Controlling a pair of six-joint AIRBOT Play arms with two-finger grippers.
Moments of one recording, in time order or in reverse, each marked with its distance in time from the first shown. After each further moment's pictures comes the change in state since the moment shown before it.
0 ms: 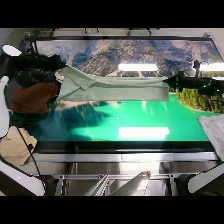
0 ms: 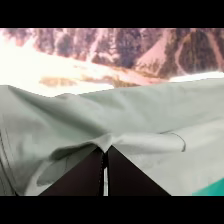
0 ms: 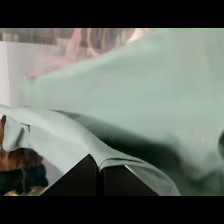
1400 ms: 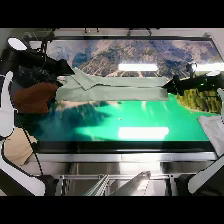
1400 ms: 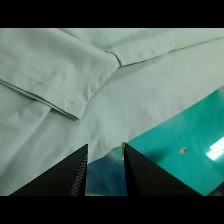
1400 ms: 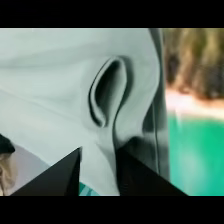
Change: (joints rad) left arm -0.064 0.022 0.068 0.068 -0.320 -0.050; right arm 0.004 -0.117 0.210 -0.320 0.170 0.261
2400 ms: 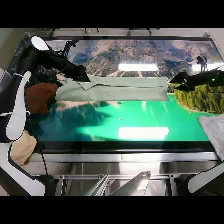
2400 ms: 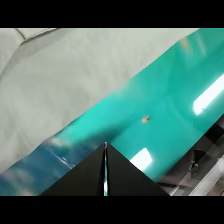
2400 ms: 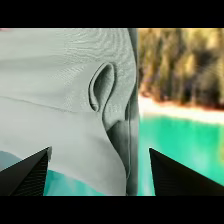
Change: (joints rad) left arm -0.175 0.001 -0.001 0.000 -0.084 -0.023; right arm -0.023 0.116 0.000 -0.145 -0.061 -0.056
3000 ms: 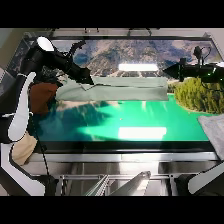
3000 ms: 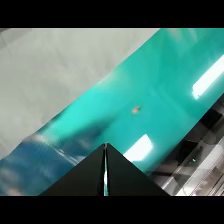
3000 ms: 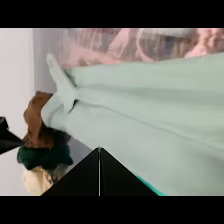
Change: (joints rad) left arm -0.029 0.000 0.000 0.003 -0.034 0.009; right arm 0.053 0.018 -0.011 0.430 0.085 -0.035
